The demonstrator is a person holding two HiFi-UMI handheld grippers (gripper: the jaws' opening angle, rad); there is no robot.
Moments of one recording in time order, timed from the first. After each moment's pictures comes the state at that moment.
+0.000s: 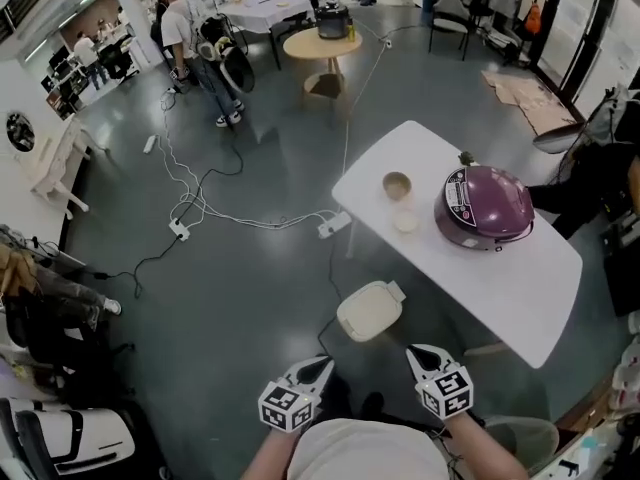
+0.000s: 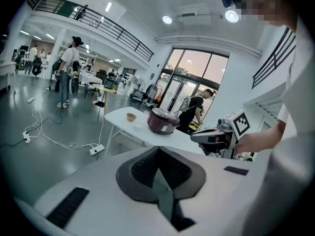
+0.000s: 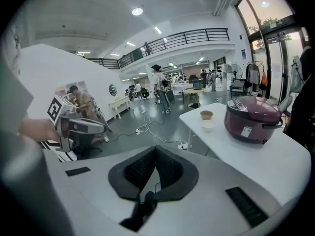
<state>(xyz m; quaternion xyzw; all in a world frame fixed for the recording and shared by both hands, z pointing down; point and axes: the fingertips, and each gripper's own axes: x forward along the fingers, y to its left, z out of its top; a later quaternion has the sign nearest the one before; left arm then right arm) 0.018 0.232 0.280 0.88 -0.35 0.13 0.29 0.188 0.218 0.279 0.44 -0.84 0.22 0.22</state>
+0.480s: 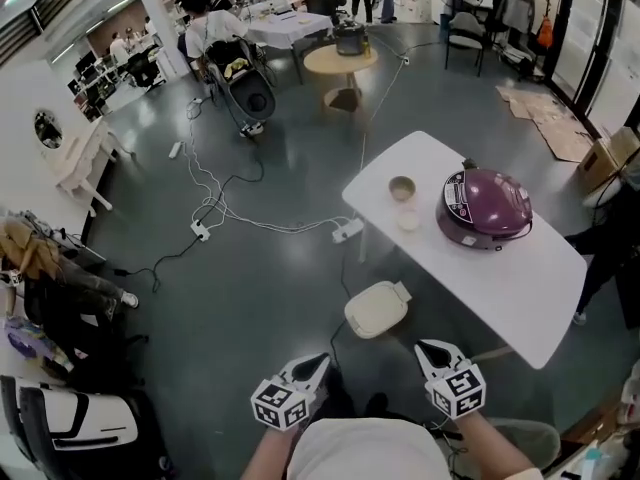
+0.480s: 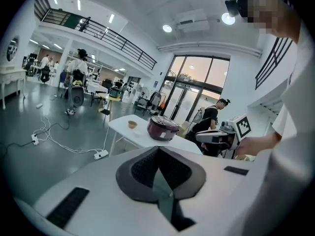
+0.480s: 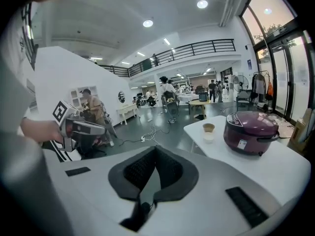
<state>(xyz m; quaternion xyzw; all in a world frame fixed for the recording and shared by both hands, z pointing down) 0.025 0.286 0.226 0.87 -0.40 0.10 0.27 0.216 0.264 0.216 0.42 -0.88 0.17 0.18</state>
